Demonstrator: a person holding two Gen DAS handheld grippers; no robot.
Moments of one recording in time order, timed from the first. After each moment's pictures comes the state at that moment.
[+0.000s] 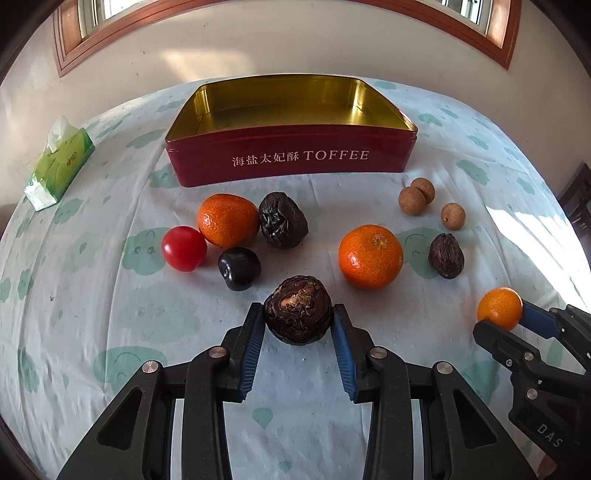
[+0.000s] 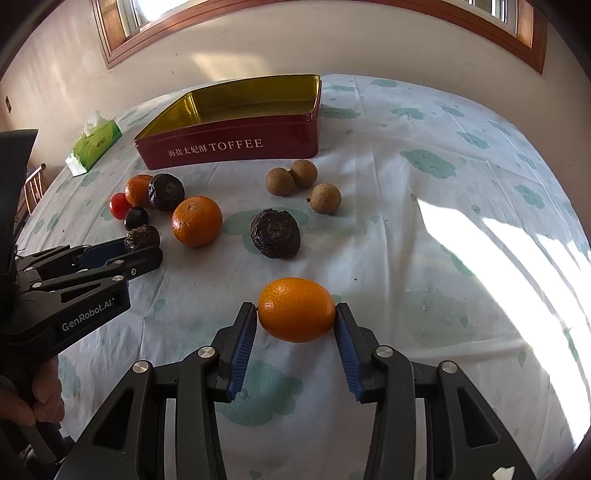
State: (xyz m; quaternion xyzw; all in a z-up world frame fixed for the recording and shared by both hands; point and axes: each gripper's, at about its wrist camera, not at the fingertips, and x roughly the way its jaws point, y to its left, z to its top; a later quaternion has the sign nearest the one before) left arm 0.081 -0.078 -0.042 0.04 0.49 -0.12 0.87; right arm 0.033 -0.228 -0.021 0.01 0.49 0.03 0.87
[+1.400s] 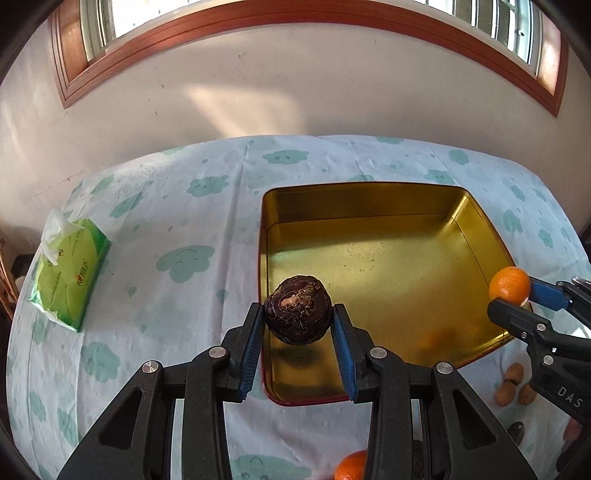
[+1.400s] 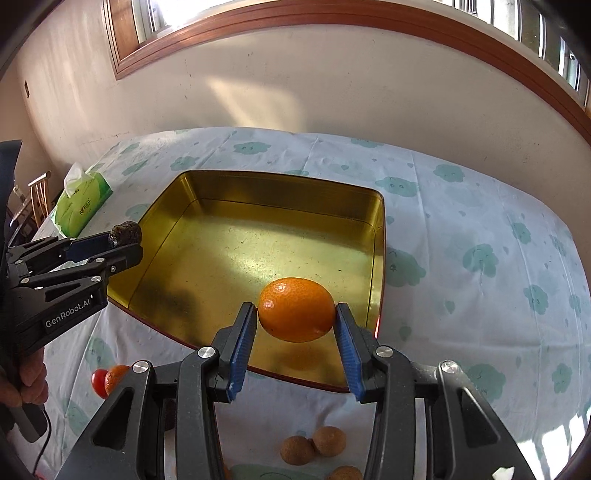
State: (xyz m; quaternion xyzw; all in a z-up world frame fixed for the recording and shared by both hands) left arm 0.265 -0.027 -0.003 0.05 0.46 -0.08 0.88; right arm 0.233 -0.195 0.014 -0.03 0.47 0.08 0.88
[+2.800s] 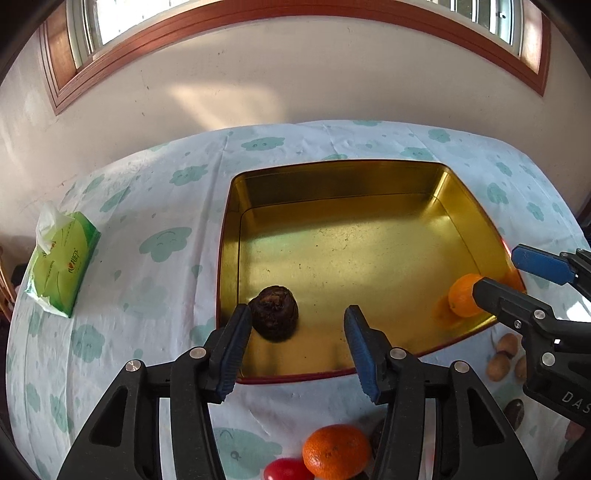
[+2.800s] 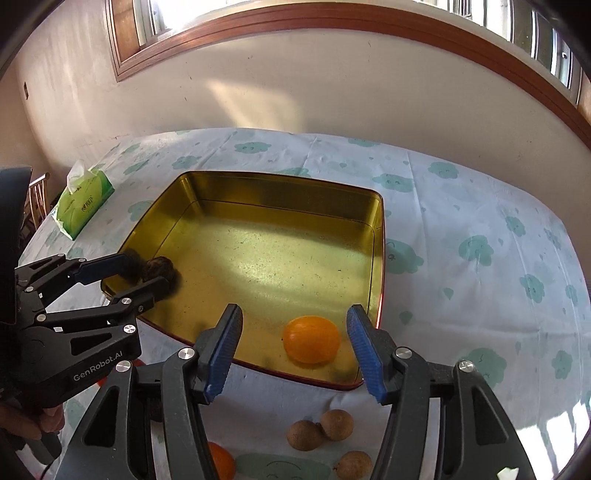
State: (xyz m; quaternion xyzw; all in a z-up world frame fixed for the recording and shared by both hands) left arm 0.233 -0.048 -0.006 0.07 0.46 -0.09 0.88; right arm 0.211 -0.194 0.023 -0.03 0.45 0.07 0.89
